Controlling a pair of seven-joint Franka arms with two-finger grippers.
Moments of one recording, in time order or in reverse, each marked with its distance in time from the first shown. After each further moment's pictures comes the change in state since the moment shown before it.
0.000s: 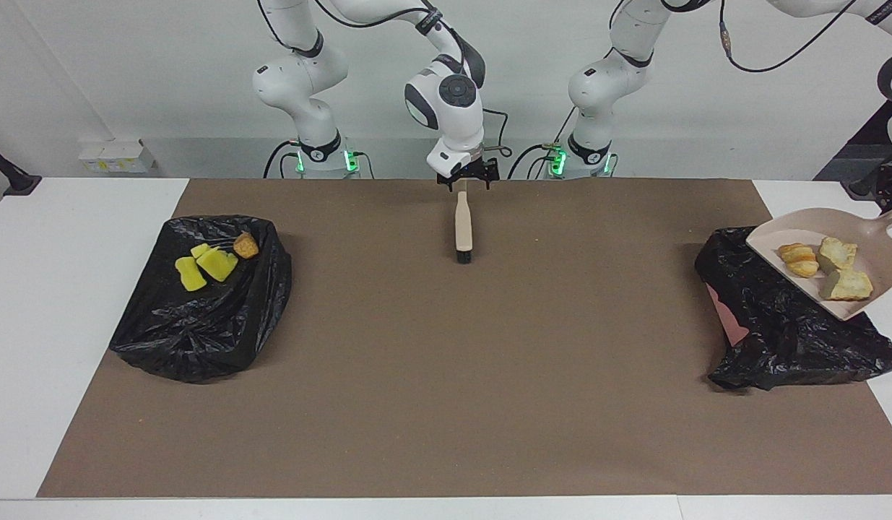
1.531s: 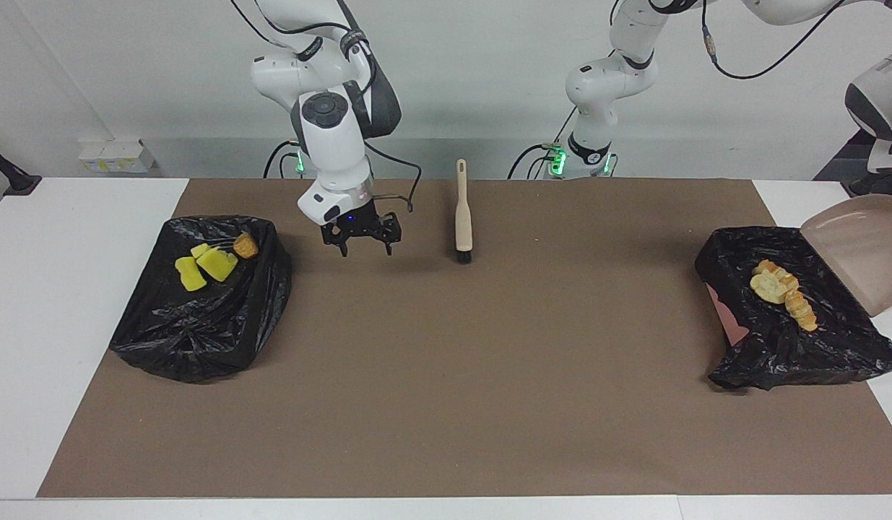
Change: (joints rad) left arm -0.215 -0.008 -0.009 -0.004 0.885 -0.078 -0.345; right arm -0.530 -0.018 -0.011 0.174 -0.319 -0.075 -0.390
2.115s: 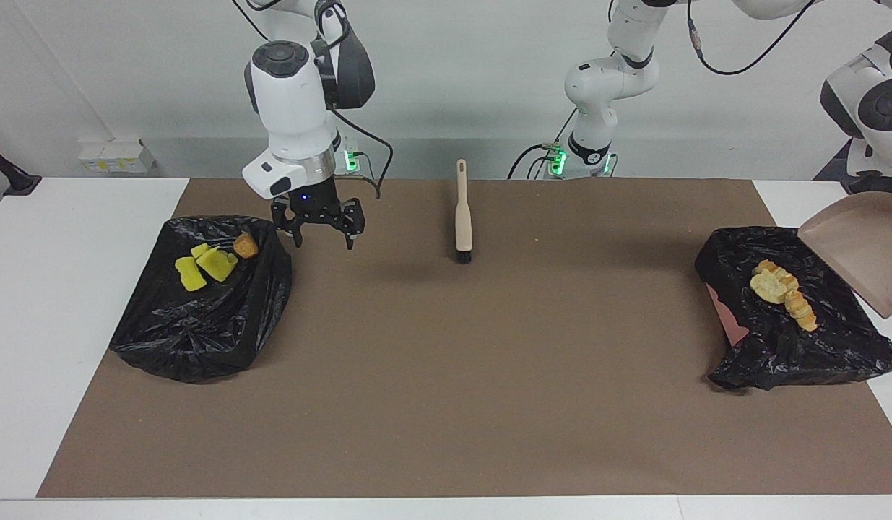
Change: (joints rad) left arm -0.073 -0.044 -0.010 -0.023 0.014 -0.079 -0.161; right arm -0.072 0.013 -0.002 0.264 -0.063 -0.233 -0.001
